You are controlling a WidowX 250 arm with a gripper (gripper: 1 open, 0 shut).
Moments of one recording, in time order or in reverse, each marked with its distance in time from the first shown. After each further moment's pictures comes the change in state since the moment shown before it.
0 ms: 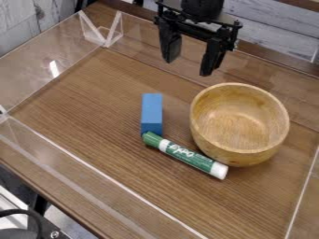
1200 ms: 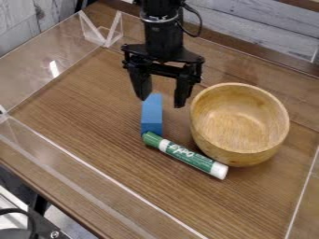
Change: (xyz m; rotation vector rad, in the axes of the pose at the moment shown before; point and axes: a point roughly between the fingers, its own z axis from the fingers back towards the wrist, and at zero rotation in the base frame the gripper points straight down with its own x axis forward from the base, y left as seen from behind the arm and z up) arm -0.019 0.028 -0.048 -0.085 -0.047 0.206
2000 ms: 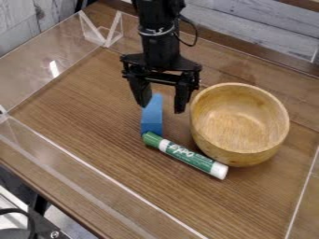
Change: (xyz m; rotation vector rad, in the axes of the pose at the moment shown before) arm 0.004 0.002 -0.013 -0.017 -0.050 0.037
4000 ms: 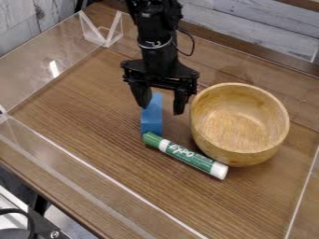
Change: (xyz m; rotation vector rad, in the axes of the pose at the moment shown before) arm 0.012 0.007 -0.015 0.025 -0.100 0.002
